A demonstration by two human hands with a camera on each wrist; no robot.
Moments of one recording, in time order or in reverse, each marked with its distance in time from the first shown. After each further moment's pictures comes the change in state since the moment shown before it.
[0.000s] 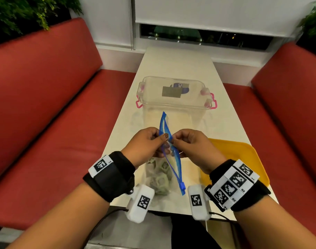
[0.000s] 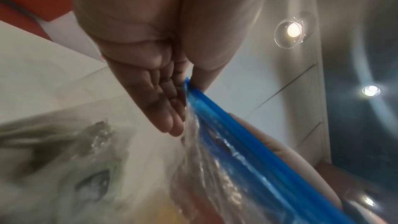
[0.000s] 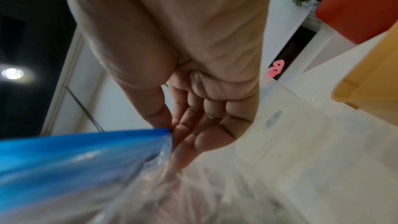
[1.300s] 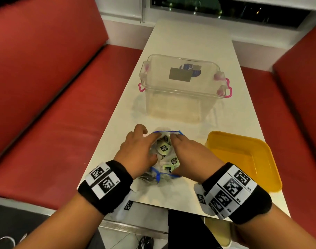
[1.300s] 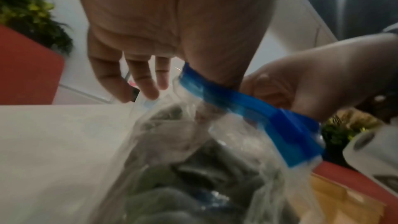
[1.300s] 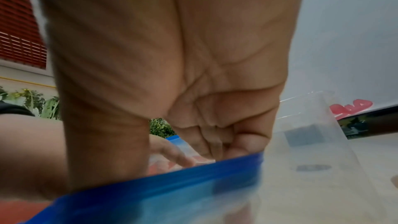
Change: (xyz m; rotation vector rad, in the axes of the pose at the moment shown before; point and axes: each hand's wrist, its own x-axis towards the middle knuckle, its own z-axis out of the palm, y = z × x) left_hand -0.001 -0.057 -0.008 0.958 0.129 0.109; right_hand 0.014 0.027 0.010 -1.171 -0.333 -0.172
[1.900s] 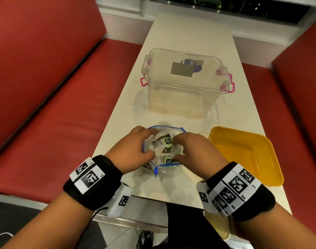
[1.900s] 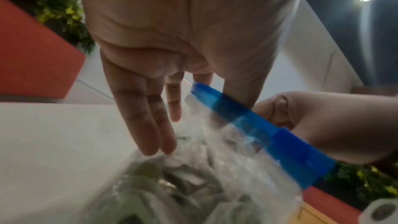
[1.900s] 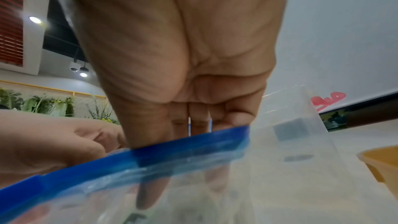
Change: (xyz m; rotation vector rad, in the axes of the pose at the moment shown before) left_hand -0.008 -0.022 -0.017 -0.205 -0.128 0.042; right_hand -0.004 -0.003 0.003 0.138 0.118 0.065
